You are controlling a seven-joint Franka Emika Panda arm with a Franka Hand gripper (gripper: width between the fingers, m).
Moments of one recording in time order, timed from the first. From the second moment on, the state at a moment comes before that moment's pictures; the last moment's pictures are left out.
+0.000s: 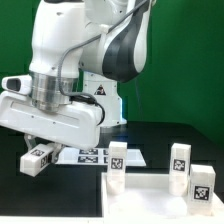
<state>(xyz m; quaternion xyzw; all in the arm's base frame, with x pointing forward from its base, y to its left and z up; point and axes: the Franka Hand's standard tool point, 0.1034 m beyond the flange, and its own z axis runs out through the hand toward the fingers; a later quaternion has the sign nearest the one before) 0.458 -0.133 0.039 0.98 -0.17 -0.01 0.07</state>
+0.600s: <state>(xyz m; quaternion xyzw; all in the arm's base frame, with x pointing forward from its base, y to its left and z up) 0.425 -0.152 0.031 1.00 0.01 -0.01 0.08</state>
